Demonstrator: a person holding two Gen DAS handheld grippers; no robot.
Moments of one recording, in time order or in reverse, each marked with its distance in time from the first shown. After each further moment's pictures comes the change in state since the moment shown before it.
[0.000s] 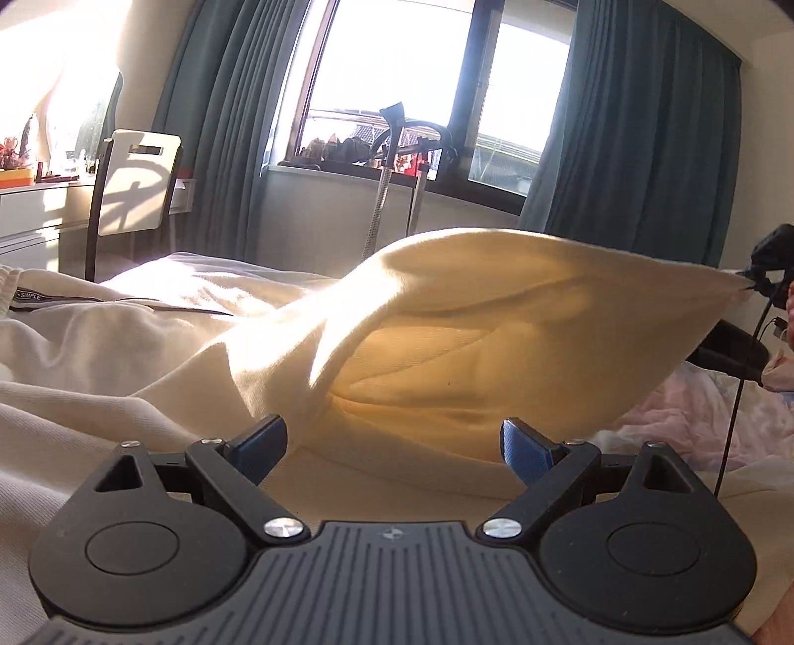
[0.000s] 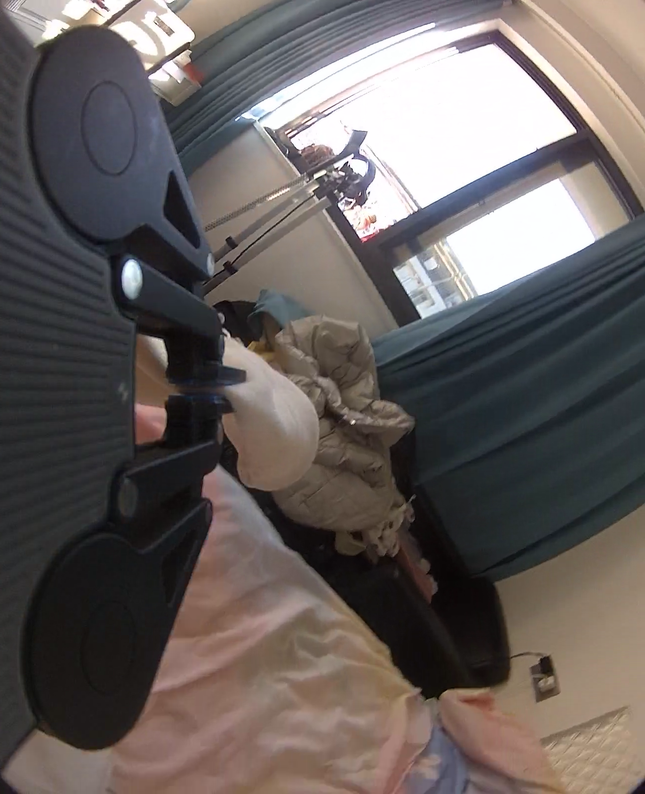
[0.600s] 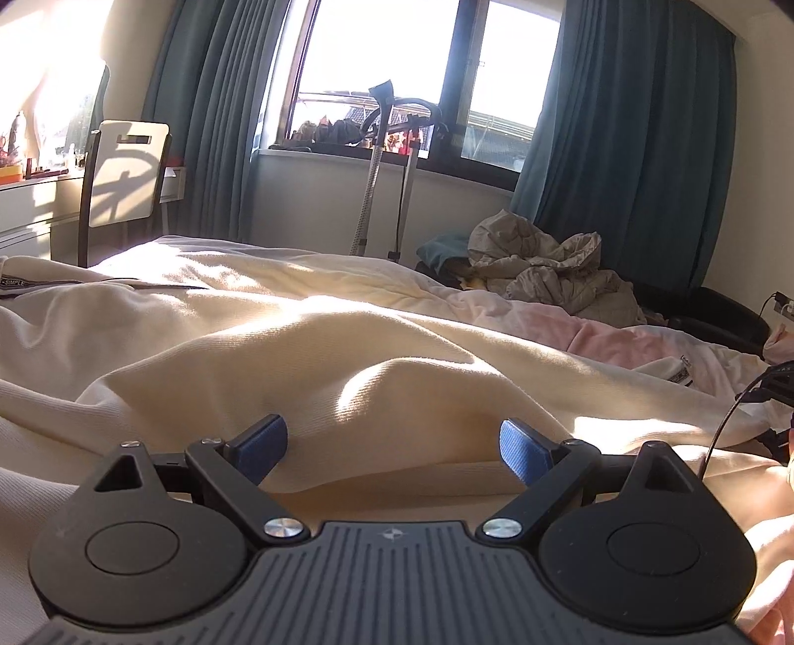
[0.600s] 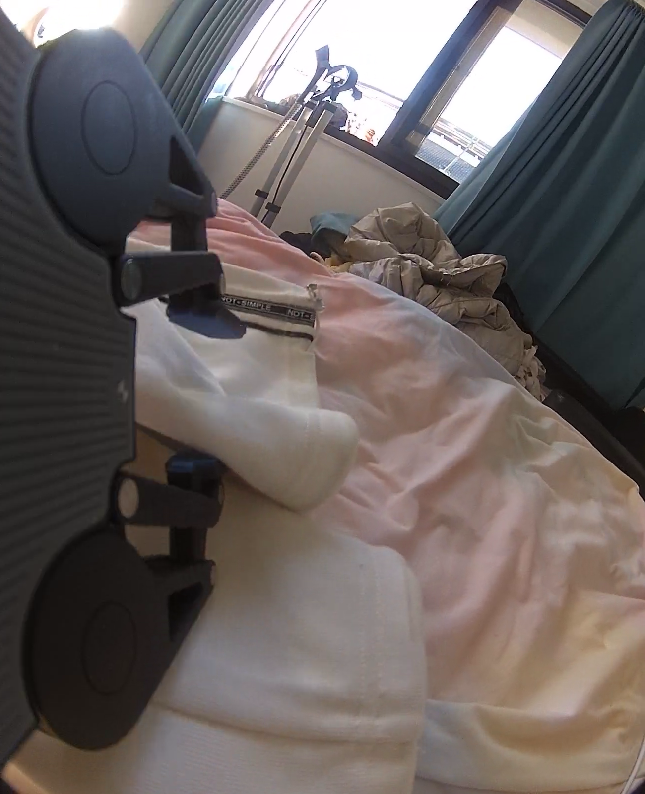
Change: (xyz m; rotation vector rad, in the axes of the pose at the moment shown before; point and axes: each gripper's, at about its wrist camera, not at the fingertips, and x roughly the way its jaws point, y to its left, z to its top) left arm 0.013 -0.009 -0.013 0.021 0.042 -0.004; right arm 0.015 -0.148 -0.097 0.354 0.219 -0.094
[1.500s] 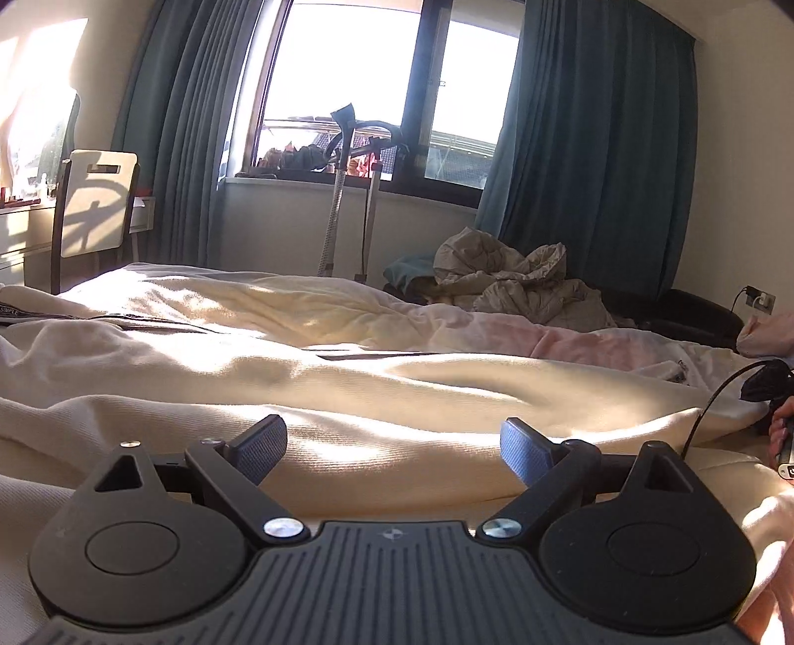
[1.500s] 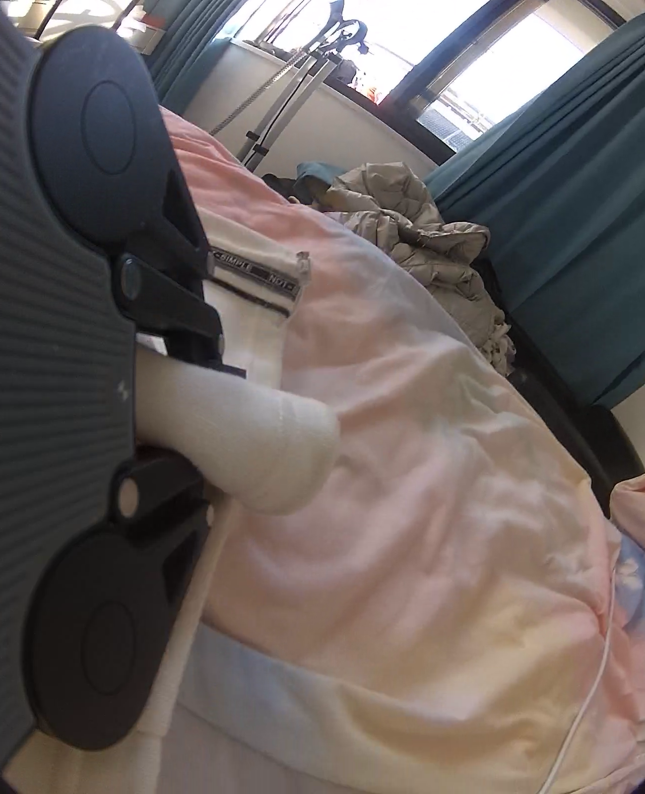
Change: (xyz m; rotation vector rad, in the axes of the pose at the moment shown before) left arm -0.006 -0.015 -0.012 0.049 -0.054 -0.074; right arm 0.007 -0.038 0.042 -0.099 -0.081 -0.090
